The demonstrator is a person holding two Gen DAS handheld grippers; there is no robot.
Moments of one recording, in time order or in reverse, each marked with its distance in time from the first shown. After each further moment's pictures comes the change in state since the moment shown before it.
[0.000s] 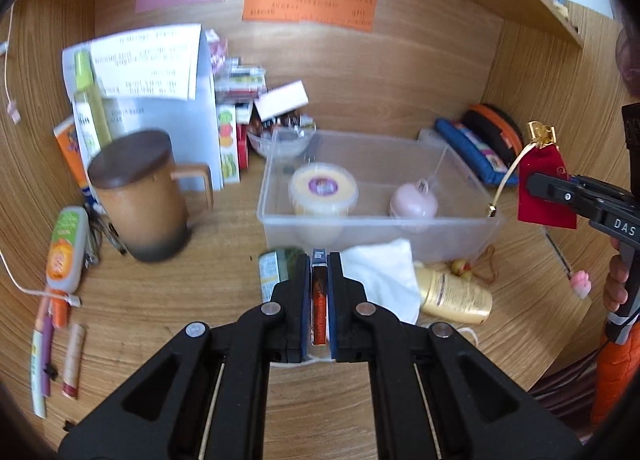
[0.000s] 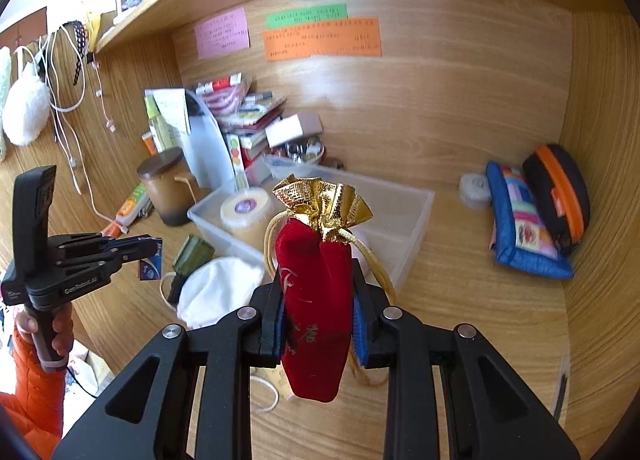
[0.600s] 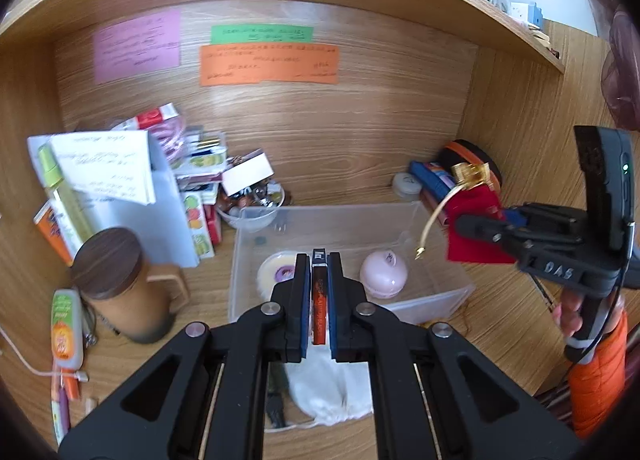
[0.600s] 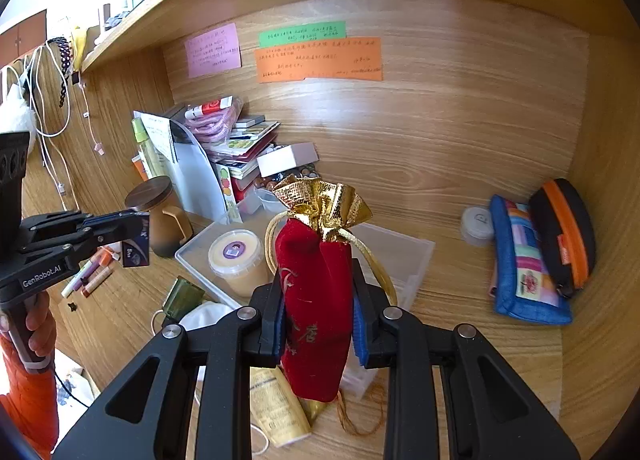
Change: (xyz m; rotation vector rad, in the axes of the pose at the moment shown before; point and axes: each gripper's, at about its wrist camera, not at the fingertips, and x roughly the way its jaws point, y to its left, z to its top) left arm -0.002 -0.026 0.068 0.079 -0.071 -0.060; right arm 0.025 -0.010 0.042 -0.009 -0.015 0.000
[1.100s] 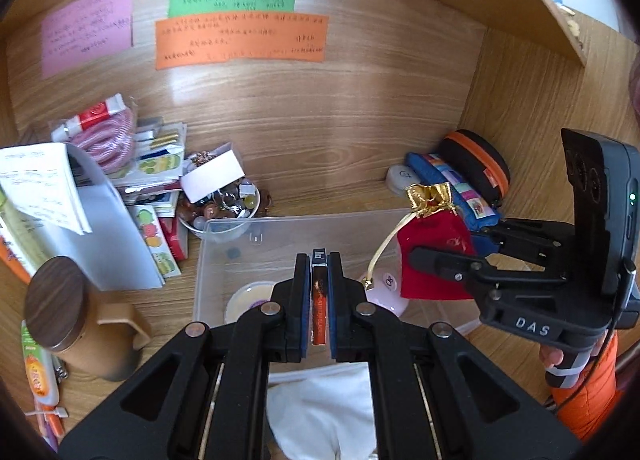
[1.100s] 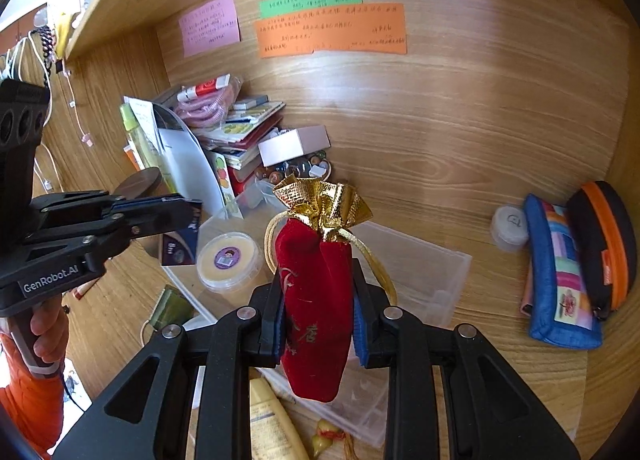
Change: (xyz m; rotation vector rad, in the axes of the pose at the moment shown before) left arm 0.071 -0.002 0.025 0.007 0.084 -0.057; right arm 0.057 -0.004 0.012 -0.012 0.069 0.042
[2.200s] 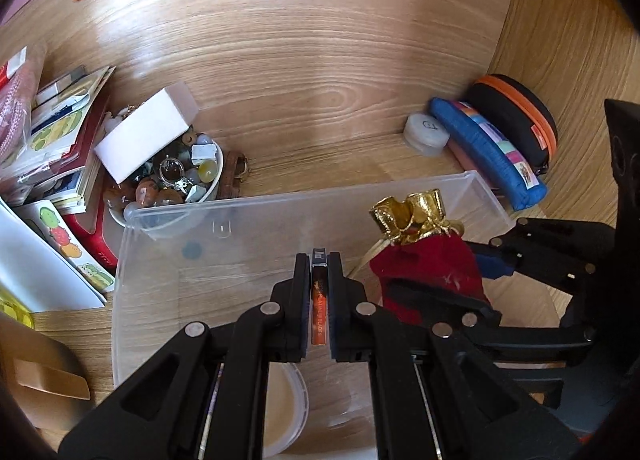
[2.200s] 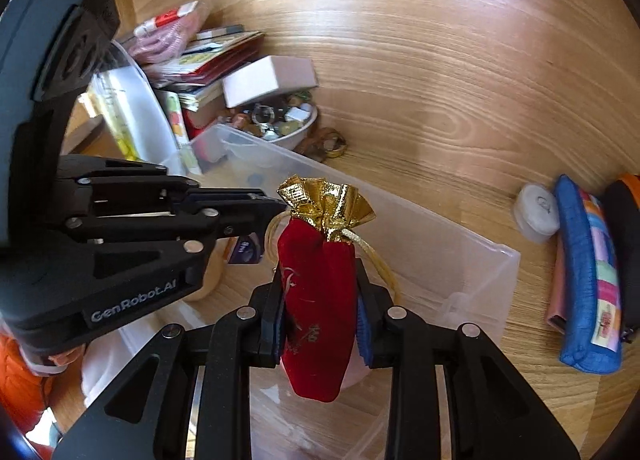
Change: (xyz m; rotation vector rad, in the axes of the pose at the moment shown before) left arm 0.112 -0.003 0.001 0.036 0.168 -0.011; right arm 0.080 -0.008 -0.009 -0.046 0.144 -0.078
